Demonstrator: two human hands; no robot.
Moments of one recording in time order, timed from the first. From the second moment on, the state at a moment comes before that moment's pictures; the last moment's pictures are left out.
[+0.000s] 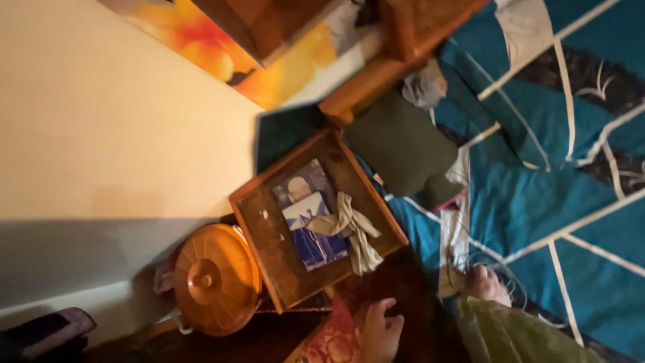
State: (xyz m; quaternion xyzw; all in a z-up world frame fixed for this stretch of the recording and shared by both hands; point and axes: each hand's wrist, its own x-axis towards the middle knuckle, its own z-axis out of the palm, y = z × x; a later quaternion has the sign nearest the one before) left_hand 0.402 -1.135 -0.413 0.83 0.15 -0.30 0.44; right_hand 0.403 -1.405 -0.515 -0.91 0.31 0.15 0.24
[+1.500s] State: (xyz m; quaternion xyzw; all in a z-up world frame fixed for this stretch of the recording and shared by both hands) left_hand 0.584 -0.974 -0.598 0.72 0.50 -0.10 0.46; right_hand 0.622 -1.199 -0.498 -0.92 0.24 0.05 0.29
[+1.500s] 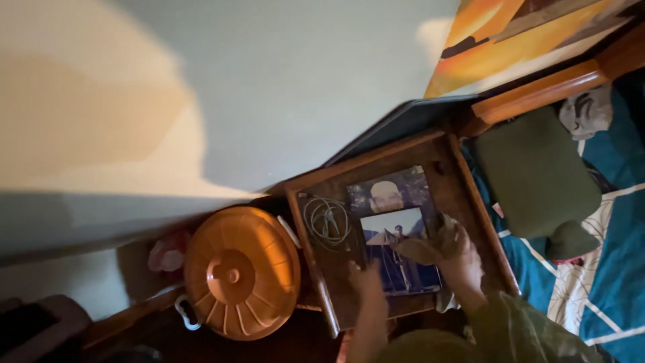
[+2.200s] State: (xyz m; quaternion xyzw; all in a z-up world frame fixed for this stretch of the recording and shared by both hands) left_hand 0.571 -0.993 -0.352 0.43 0.36 -0.19 0.81; right_hand 0.561 -1.237 -0.385 -0.48 0.32 0.07 0.81
